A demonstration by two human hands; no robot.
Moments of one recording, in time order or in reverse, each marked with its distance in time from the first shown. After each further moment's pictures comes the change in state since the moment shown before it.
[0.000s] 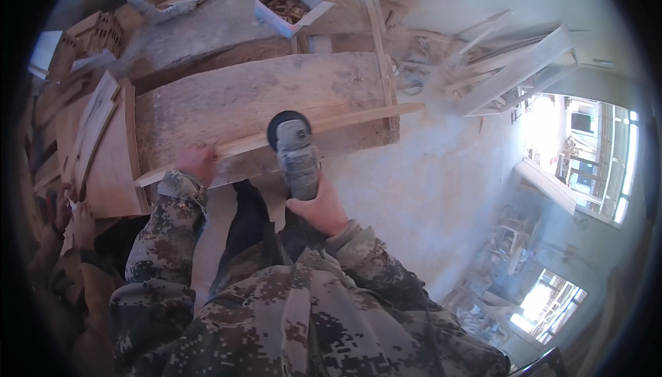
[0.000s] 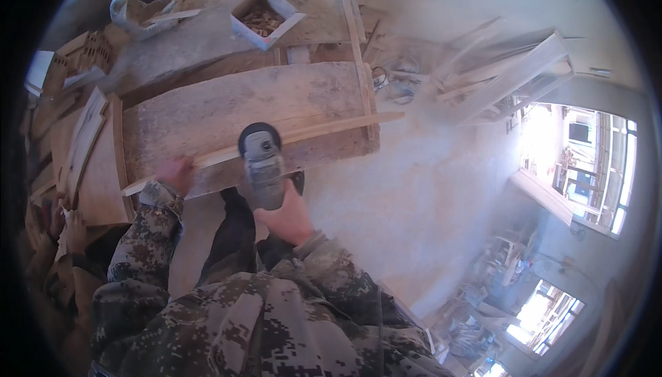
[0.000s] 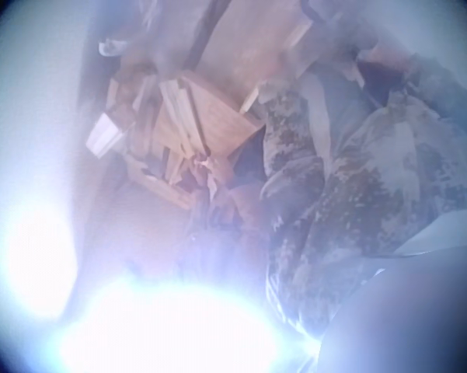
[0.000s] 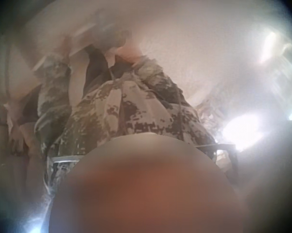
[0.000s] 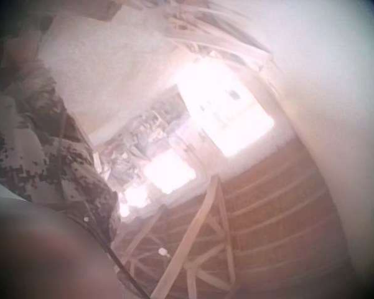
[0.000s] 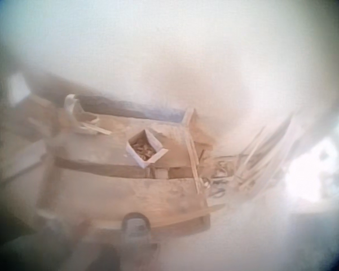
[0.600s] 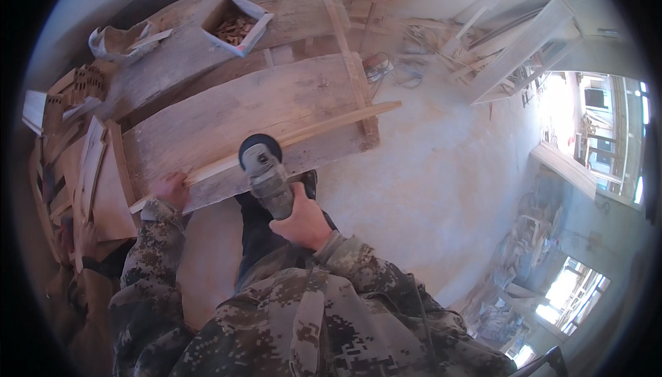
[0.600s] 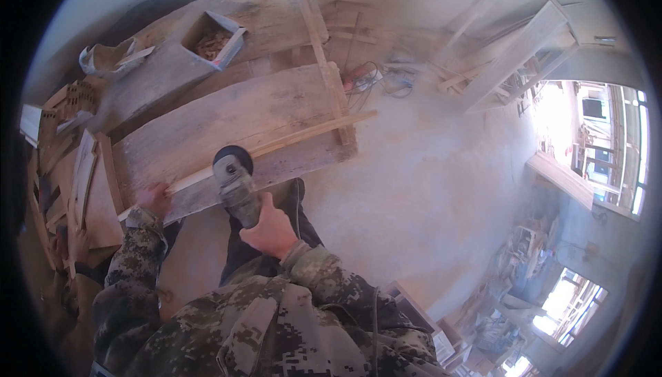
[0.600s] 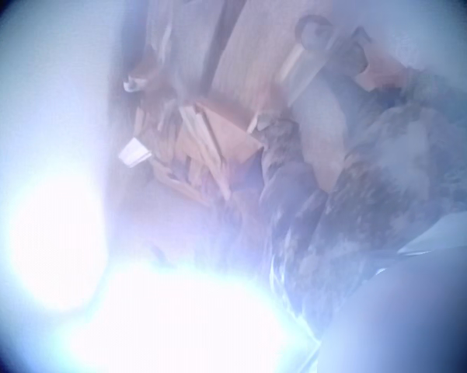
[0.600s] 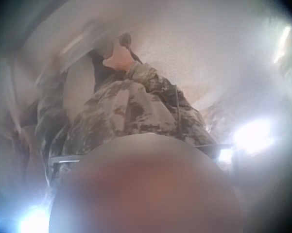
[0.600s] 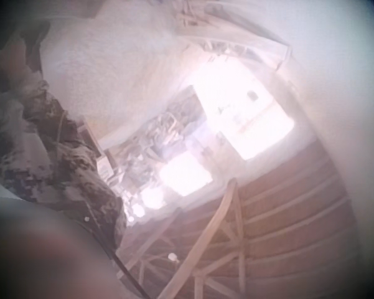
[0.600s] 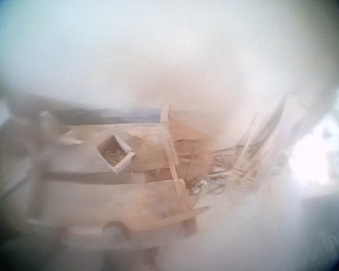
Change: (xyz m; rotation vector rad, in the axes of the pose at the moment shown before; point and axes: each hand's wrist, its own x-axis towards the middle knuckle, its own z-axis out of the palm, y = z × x) left_hand 0.003 -0.006 0.010 0.010 0.182 0.098; right_hand 0.014 0.024 -0.067 -0.100 -0.094 0.067
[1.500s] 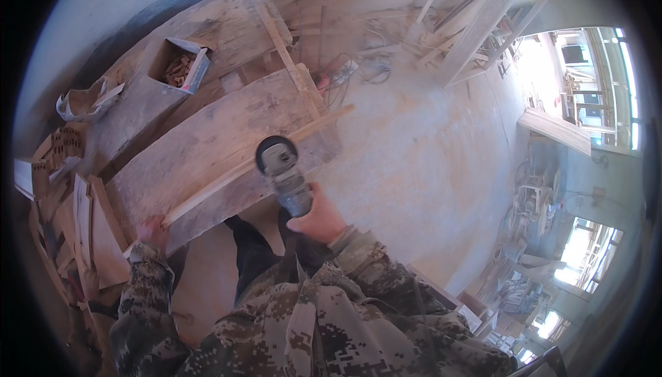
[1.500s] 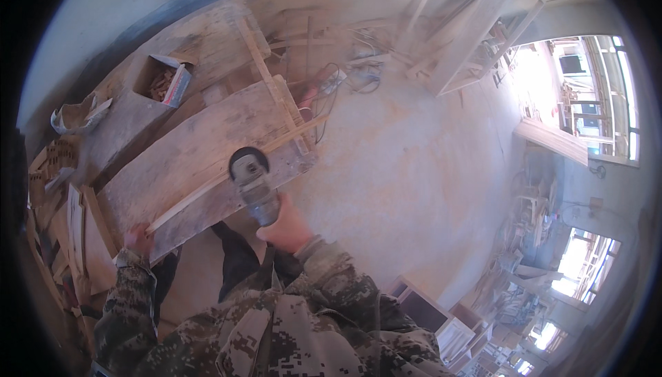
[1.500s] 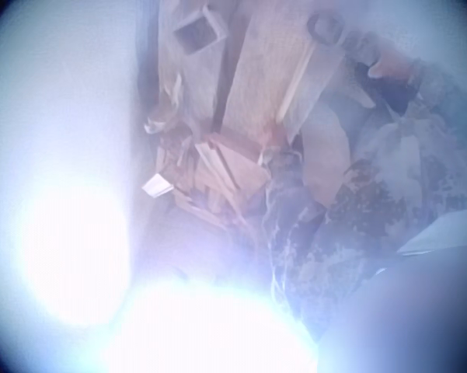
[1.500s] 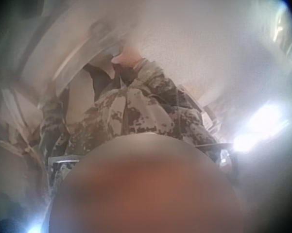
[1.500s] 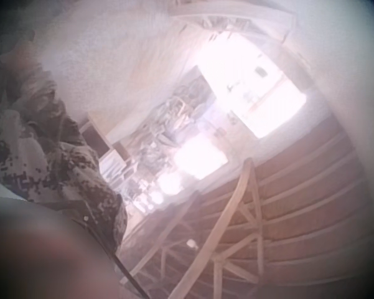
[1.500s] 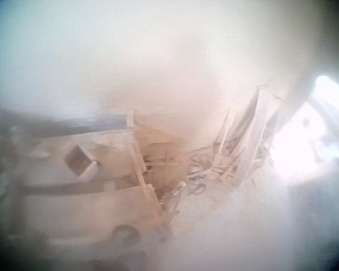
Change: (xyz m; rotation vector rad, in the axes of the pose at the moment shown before) left_hand -0.001 -0.023 0.020 0.064 -0.099 -0.088; right_hand 0.009 0.056 -0.100 0.168 0.190 0.083
